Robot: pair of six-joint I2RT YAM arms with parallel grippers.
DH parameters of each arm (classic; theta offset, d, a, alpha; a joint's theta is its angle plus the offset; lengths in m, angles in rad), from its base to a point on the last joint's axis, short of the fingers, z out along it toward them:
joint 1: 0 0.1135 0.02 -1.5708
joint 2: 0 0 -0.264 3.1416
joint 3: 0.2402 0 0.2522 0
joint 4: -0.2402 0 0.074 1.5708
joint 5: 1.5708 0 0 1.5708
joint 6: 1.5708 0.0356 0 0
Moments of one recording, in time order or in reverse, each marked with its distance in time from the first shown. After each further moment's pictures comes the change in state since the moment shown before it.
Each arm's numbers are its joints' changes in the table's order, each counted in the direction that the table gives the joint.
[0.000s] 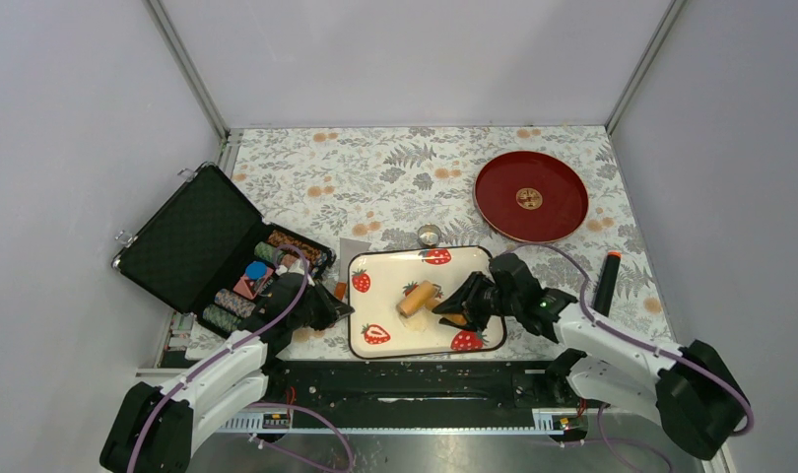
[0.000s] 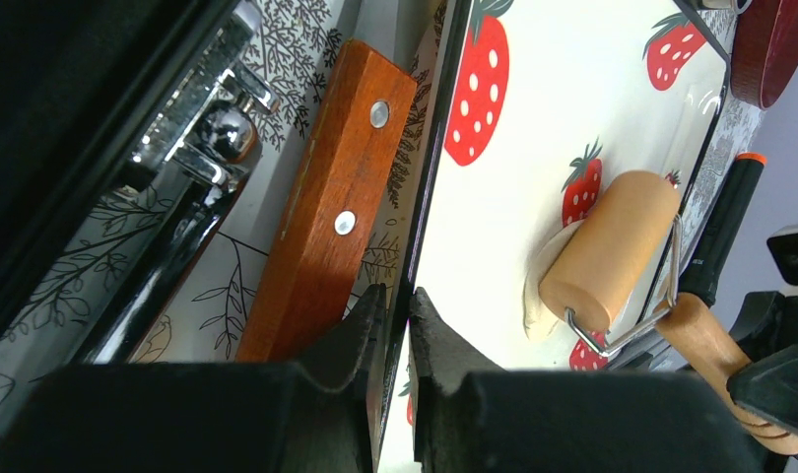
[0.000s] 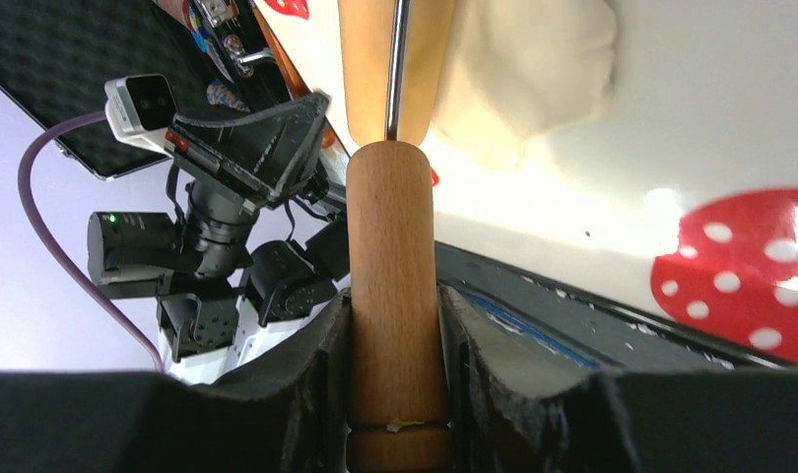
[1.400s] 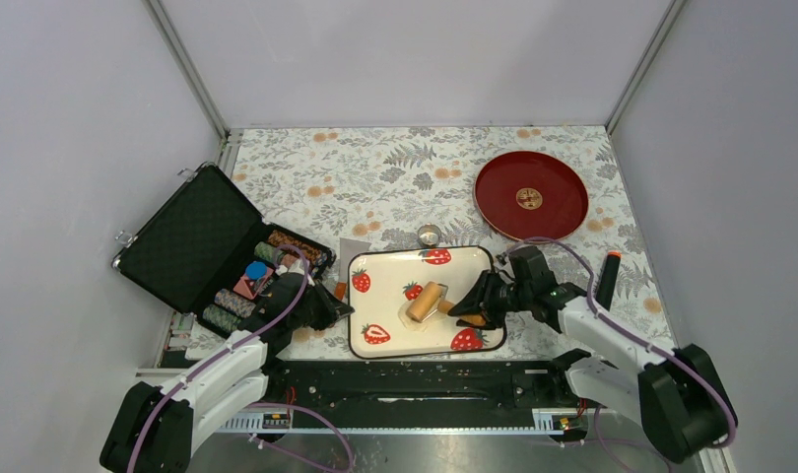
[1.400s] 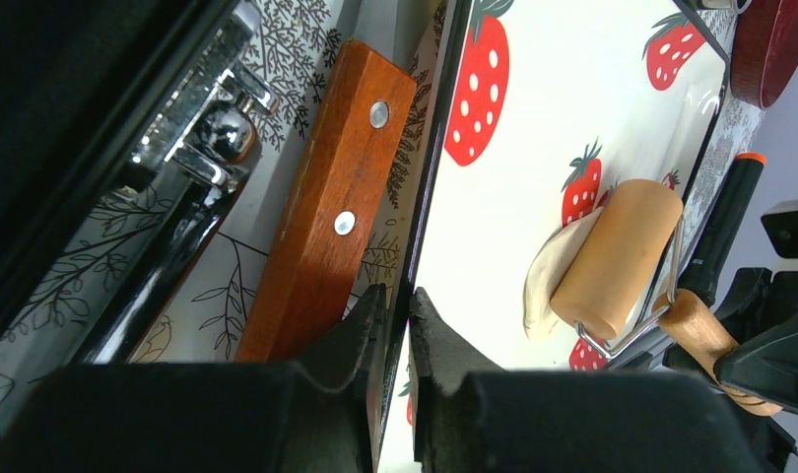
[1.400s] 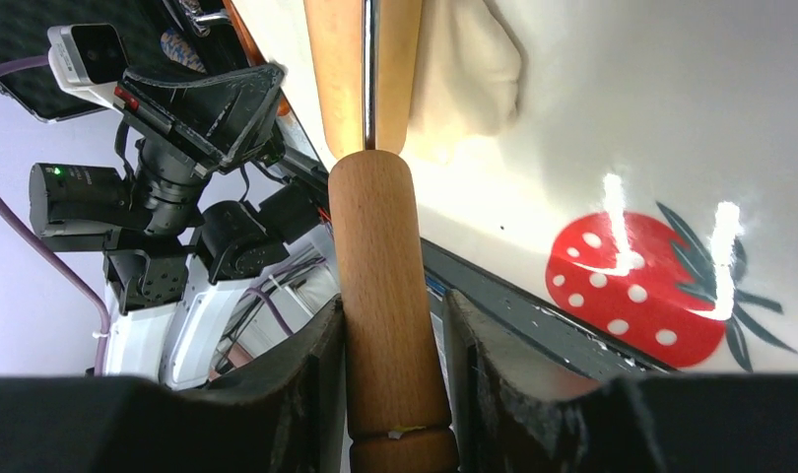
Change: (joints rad) left arm 0.000 0.002 0.000 0.002 0.001 0.000; right arm -0.247 0.033 -0.022 -0.095 -0.238 -0.335
